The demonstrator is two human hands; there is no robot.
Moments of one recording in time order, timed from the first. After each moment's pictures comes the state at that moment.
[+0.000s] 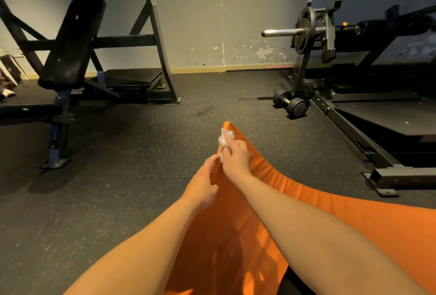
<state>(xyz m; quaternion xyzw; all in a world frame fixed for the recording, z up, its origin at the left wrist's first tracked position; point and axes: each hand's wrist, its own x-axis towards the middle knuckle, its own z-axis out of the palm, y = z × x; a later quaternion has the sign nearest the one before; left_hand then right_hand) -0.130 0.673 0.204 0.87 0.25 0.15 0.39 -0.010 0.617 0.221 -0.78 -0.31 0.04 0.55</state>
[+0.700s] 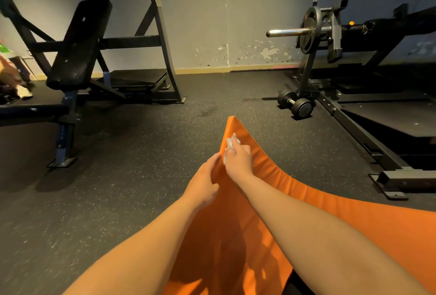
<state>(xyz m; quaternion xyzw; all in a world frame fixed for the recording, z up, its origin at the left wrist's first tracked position) -0.132 0.680 0.205 0.88 0.26 0.15 0.37 -0.001 0.629 0.206 -0.79 -0.27 0.09 0.55</state>
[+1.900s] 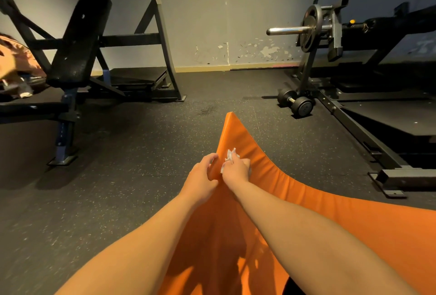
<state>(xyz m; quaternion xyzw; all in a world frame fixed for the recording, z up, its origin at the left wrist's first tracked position) -0.137 0.679 0.209 0.87 0.30 0.16 0.36 -0.016 0.632 0.183 -0.81 -0.20 0.14 0.53</state>
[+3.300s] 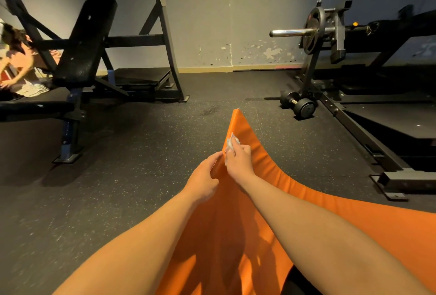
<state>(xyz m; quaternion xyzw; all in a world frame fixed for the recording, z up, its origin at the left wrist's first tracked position) -0.139 0.675 0.219 0.87 0.27 0.15 0.38 -0.008 0.627 0.198 -0.77 -0.30 0.10 0.56</state>
